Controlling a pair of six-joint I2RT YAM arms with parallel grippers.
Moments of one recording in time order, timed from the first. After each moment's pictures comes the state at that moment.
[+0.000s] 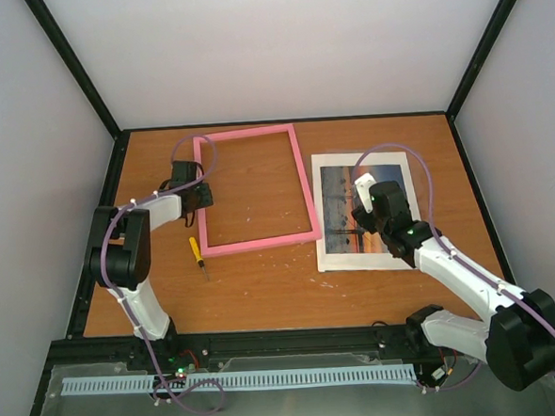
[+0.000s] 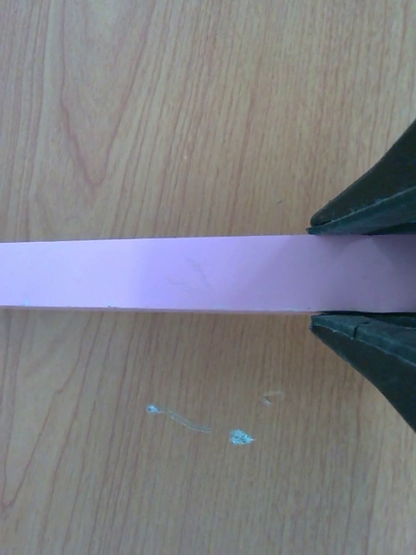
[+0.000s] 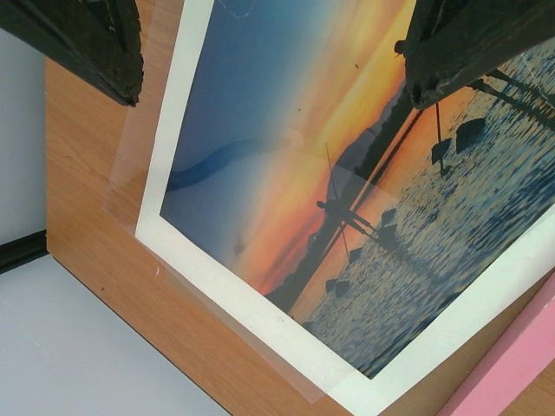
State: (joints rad) left arm -0.16 1.81 1.02 -0.11 -0.08 -0.31; right arm 0.41 1.09 0.64 -0.20 0.35 -0.38
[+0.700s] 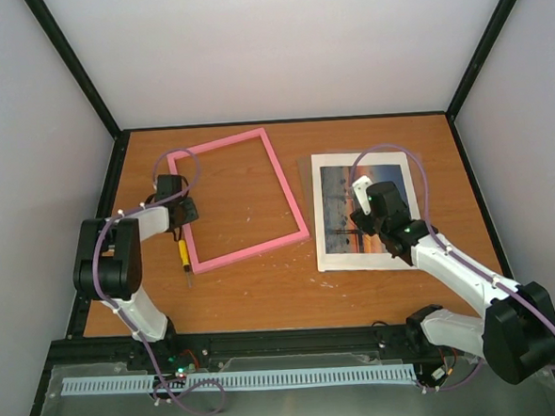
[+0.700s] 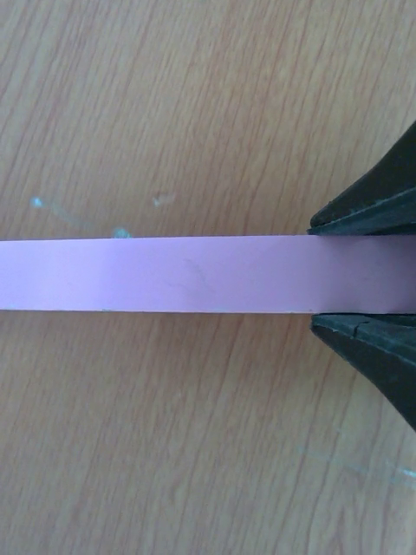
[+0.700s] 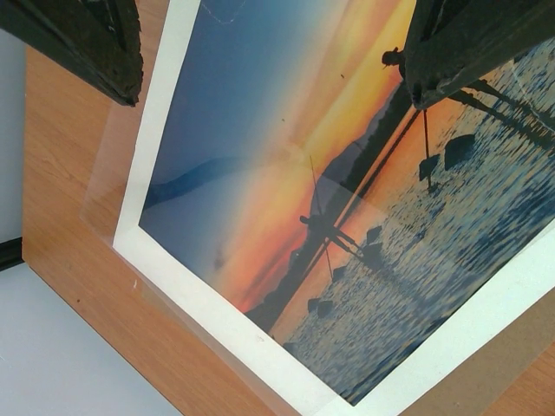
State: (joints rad) left arm -0.06 1.72 0.87 -0.13 -0.13 -0.34; right arm 0.41 1.13 0.64 -0.21 0.34 -0.38
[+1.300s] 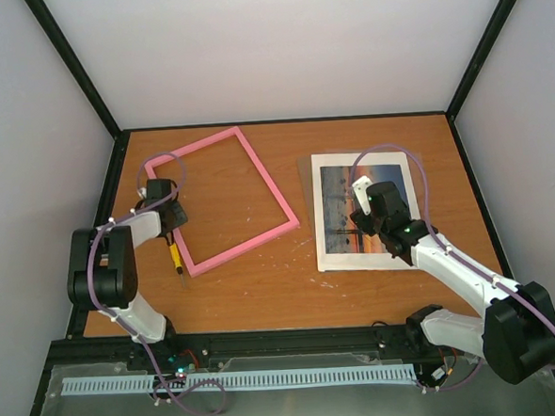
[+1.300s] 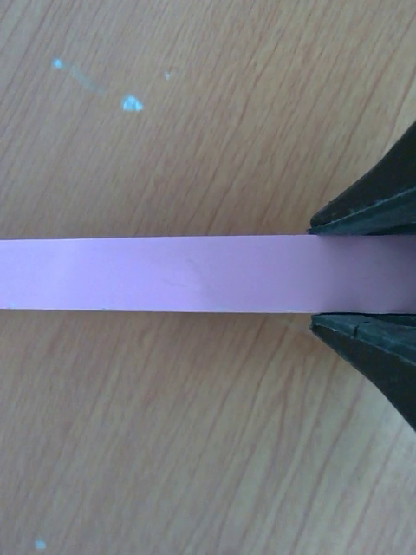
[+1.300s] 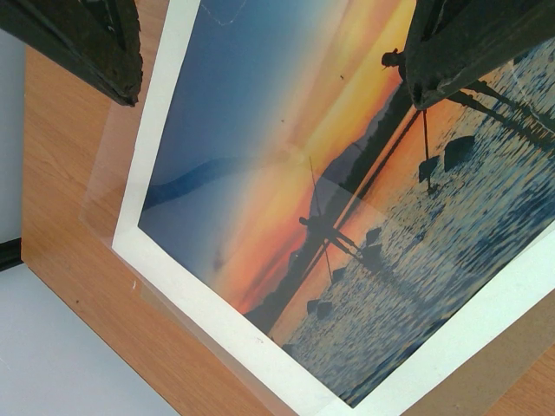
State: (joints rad) left arm 0.01 1.66 0.82 -0.16 -0.19 -0.41; right arm 0.41 1.13 0.64 -0.21 0.34 -0.38
